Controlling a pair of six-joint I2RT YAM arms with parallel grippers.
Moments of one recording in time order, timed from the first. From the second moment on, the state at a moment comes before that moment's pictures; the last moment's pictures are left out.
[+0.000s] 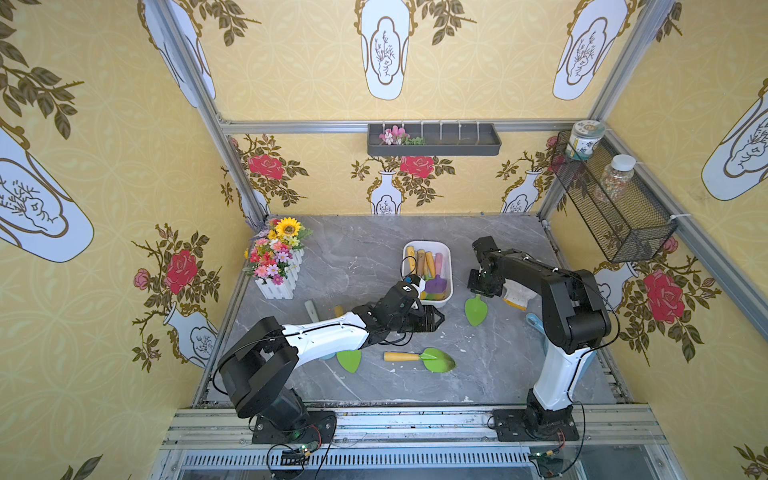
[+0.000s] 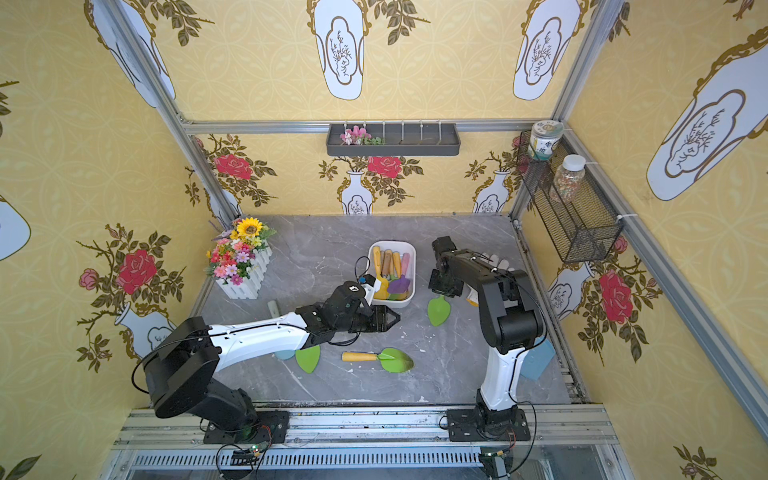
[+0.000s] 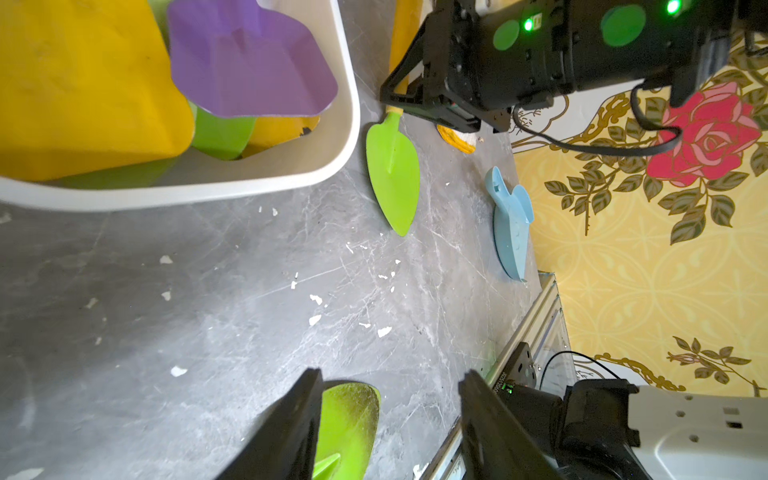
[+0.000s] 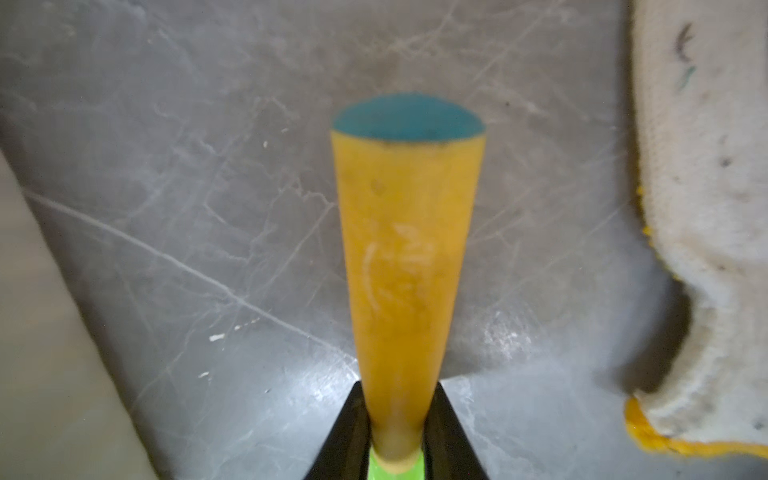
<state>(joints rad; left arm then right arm) -0.92 1.56 0.88 0.04 0.21 -0.85 0.19 1.89 1.24 -0.68 0.06 0.48</state>
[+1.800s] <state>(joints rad) -0.75 1.32 0.72 -0.09 0.09 -0.93 0.43 2.03 1.80 -0.88 -0.02 0.50</state>
